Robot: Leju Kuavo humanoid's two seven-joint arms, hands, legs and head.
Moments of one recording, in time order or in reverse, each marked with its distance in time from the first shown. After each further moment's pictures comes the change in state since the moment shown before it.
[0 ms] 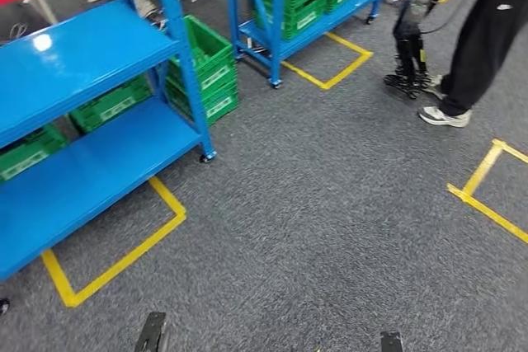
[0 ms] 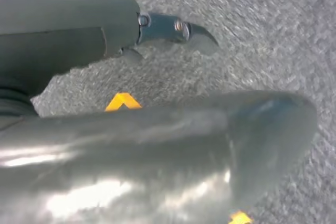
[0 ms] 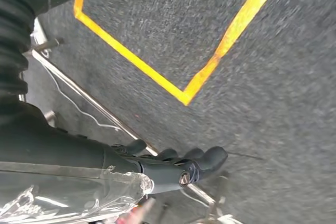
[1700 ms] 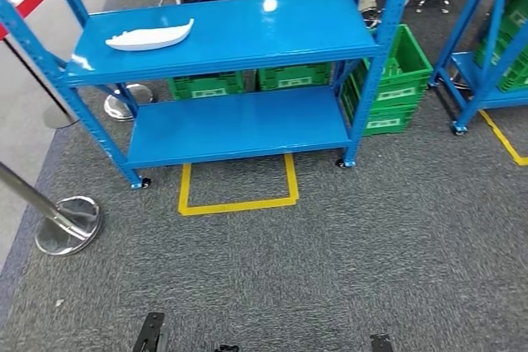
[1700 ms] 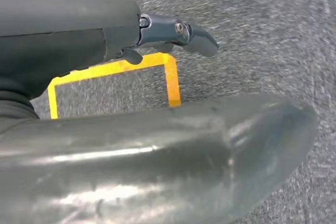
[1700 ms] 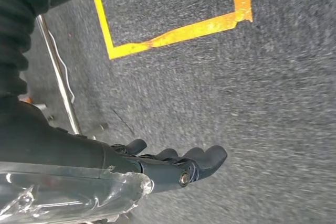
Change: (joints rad) left arm 0.002 0.014 0.003 0.000 -0.007 -0.002 0.000; right arm -0.003 0.008 -0.006 0.011 0.016 0.132 0.023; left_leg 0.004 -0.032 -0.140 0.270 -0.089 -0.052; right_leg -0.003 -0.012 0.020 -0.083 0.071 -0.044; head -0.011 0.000
